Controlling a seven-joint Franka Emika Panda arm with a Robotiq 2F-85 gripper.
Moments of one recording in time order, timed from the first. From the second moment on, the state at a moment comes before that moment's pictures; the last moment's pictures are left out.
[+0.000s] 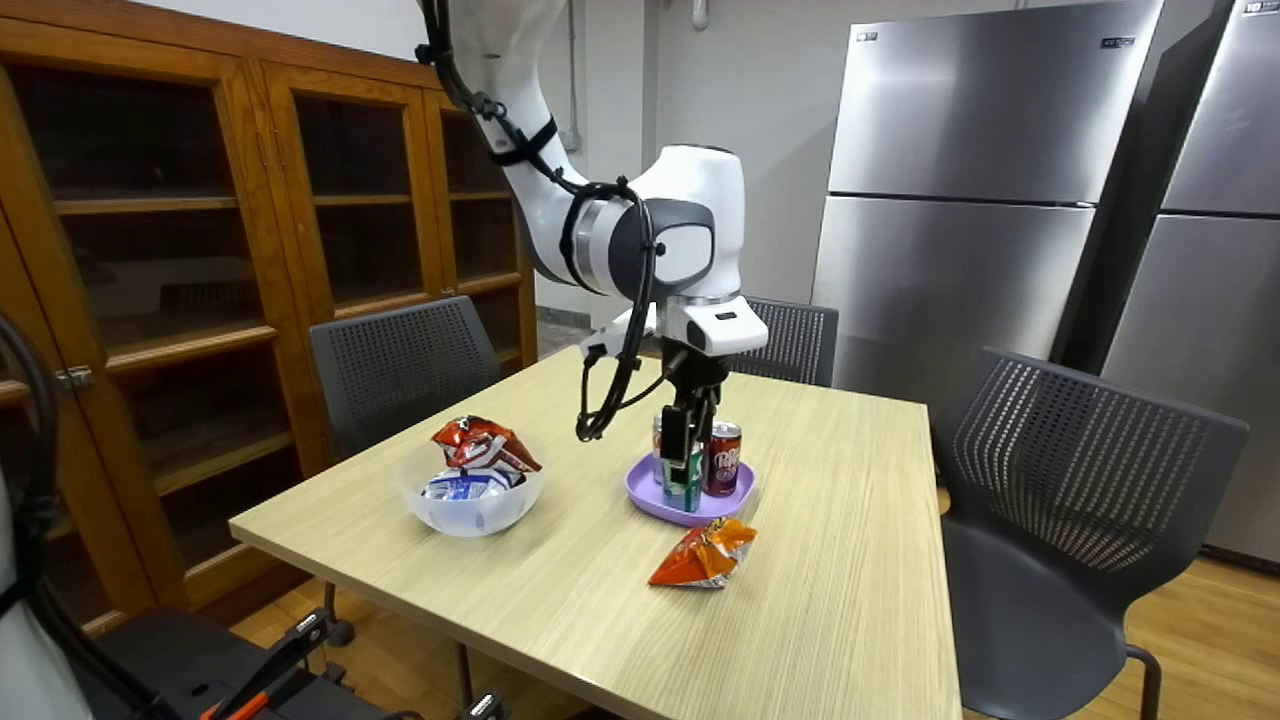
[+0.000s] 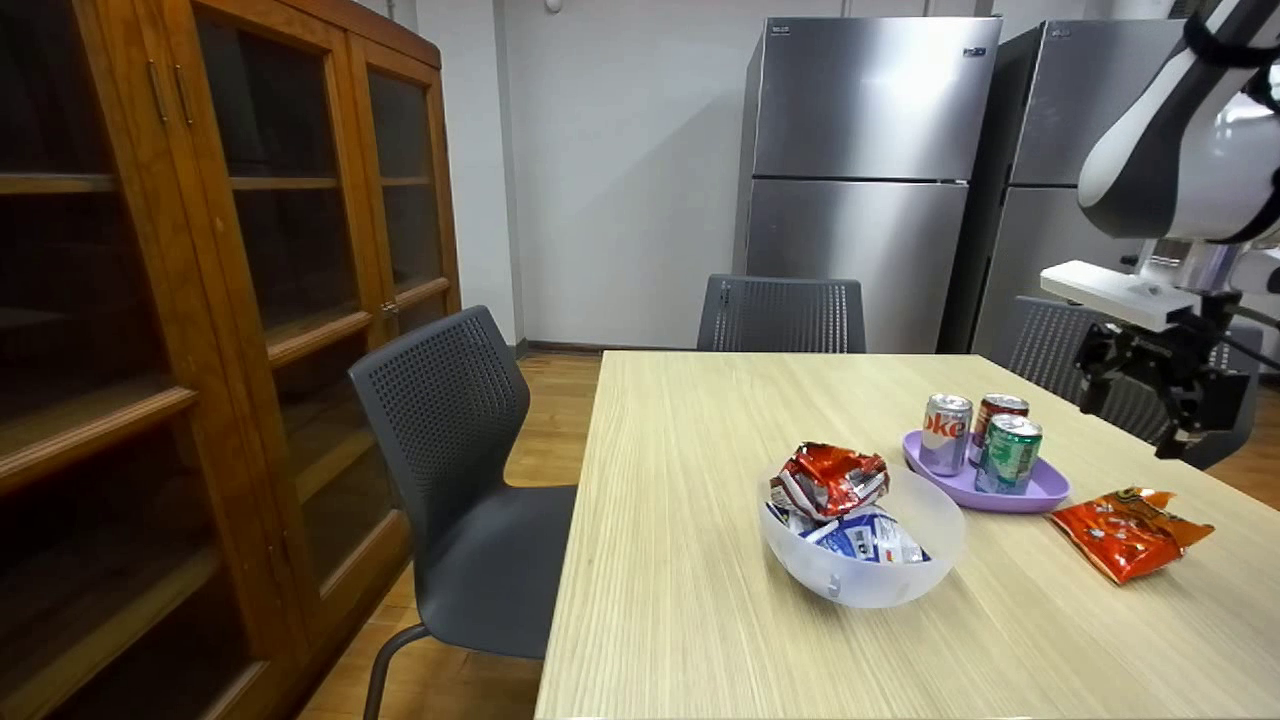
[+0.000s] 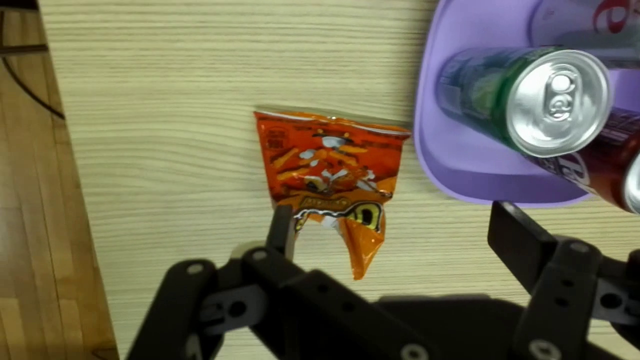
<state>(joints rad) -0.05 0.30 -0.28 -2.29 0.16 2.66 1.05</state>
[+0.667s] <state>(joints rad) -0.09 0.26 -0.29 -2.34 0.05 2.50 0.76</state>
